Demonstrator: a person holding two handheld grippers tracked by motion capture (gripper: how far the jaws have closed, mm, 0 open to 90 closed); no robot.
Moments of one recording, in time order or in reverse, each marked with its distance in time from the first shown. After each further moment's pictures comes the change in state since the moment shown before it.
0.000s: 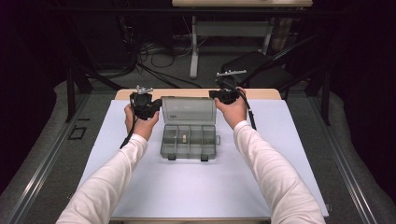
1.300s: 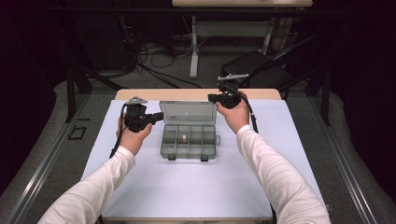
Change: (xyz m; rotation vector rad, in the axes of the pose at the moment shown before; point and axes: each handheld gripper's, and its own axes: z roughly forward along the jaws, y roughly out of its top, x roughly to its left) left arm 0.004 -0.022 -0.035 0.075 -0.305 0.066; right arm 0.002 -0.011 -0.010 -0.001 0.085 -0.021
